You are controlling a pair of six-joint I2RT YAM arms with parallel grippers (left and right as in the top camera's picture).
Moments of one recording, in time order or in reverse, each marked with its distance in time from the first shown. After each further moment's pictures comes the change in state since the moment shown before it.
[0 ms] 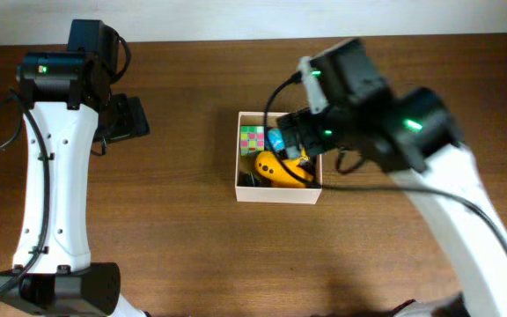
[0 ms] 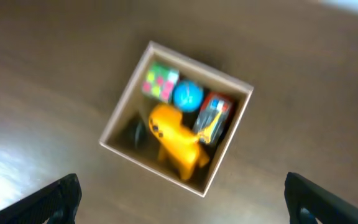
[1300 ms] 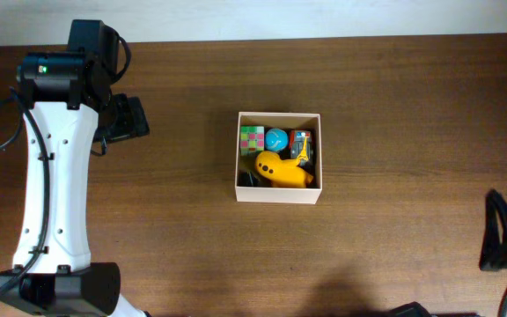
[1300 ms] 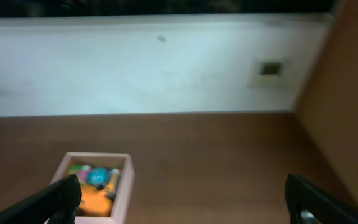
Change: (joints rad) left arm 0.000 0.000 0.000 0.000 0.000 0.000; right arm -0.242 -0.736 -0.064 -0.069 0.289 -0.035
